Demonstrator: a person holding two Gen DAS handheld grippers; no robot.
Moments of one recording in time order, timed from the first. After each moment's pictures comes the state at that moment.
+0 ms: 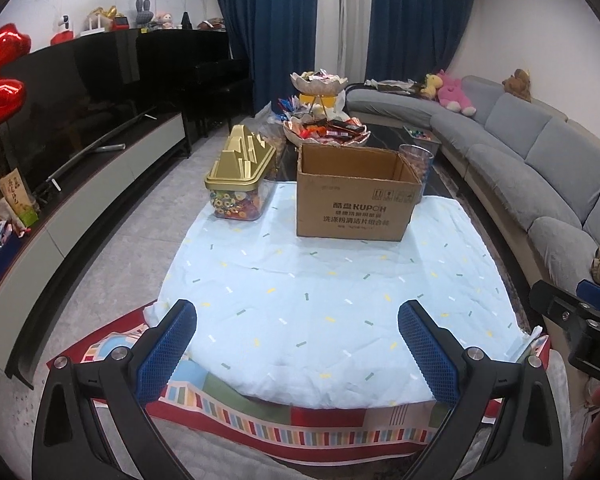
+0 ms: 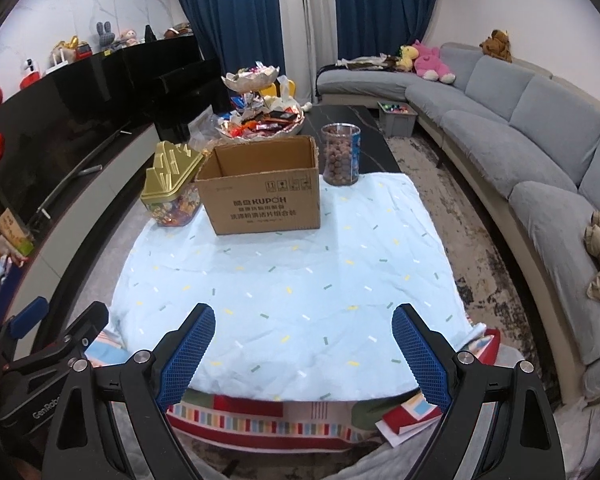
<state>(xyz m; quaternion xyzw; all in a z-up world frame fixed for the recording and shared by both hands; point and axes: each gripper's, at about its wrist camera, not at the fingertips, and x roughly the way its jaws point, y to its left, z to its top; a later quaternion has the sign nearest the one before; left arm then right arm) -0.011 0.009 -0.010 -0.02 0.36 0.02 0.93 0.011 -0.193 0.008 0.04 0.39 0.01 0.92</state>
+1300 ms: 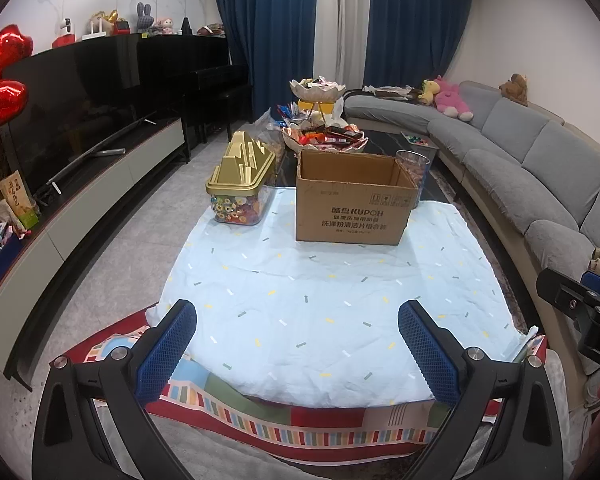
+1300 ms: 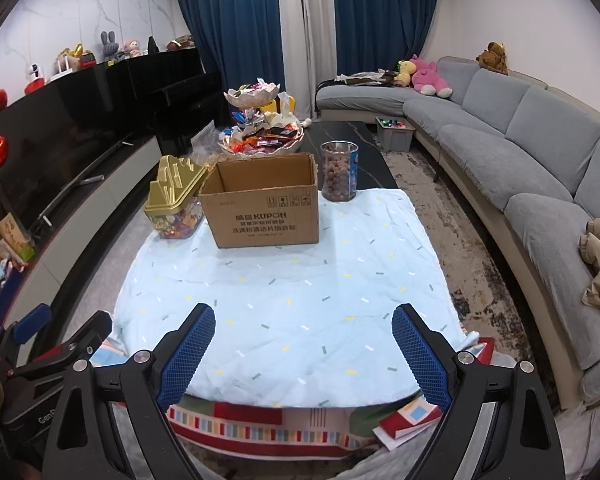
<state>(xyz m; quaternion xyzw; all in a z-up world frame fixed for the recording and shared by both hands) -0.020 0.009 -0.002 -0.02 0.35 0.02 0.94 -0.002 -0.192 0.018 0.04 0.37 0.01 0.93</state>
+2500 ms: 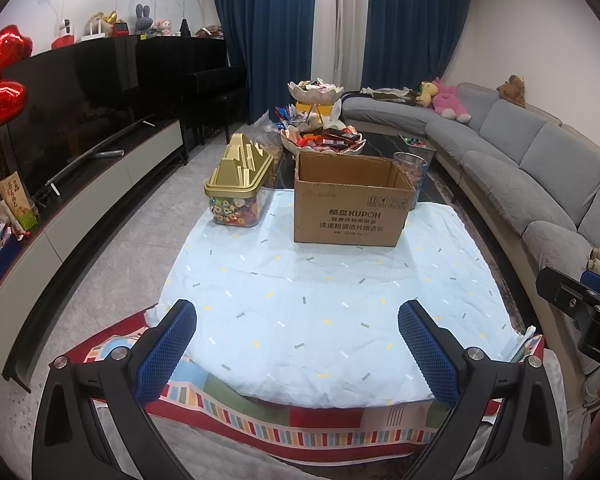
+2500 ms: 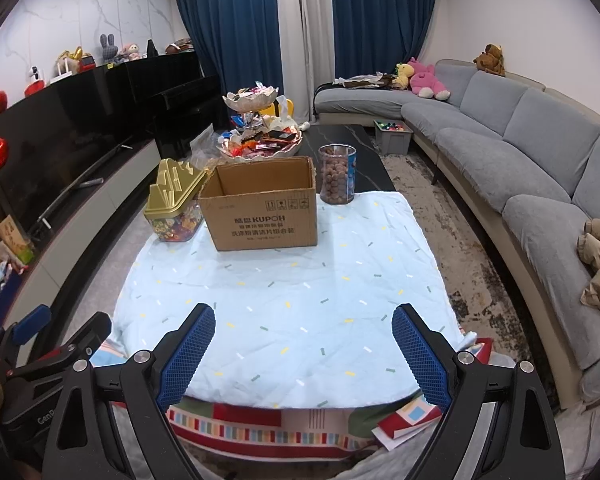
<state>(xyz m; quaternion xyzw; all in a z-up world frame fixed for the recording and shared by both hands) -0.016 0.011 0.000 -0.02 0.34 0.01 0.94 -0.005 -0.191 0.022 0.04 0.36 0.01 0.93</state>
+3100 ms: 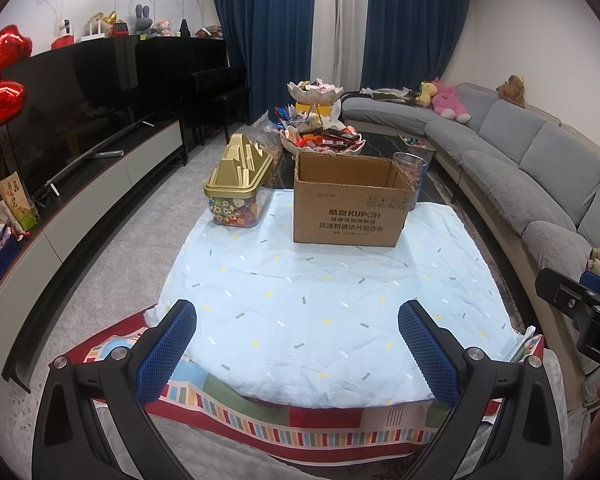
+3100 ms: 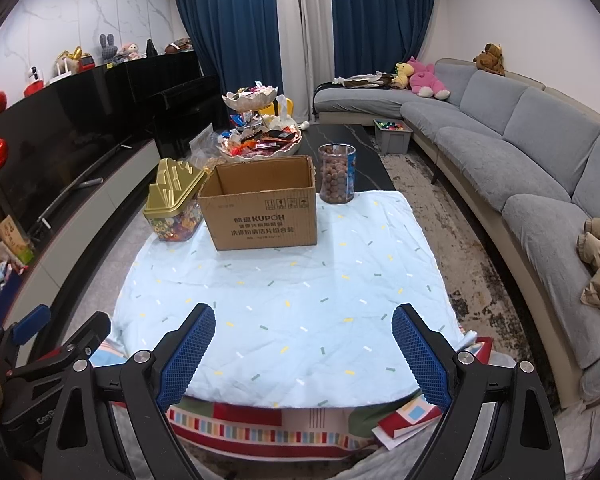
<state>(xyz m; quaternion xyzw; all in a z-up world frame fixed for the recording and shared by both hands) -0.017 0.011 -0.001 -0.02 0.34 0.01 0.94 -0.005 -0.191 0.022 0.04 0.36 0.01 0.93</state>
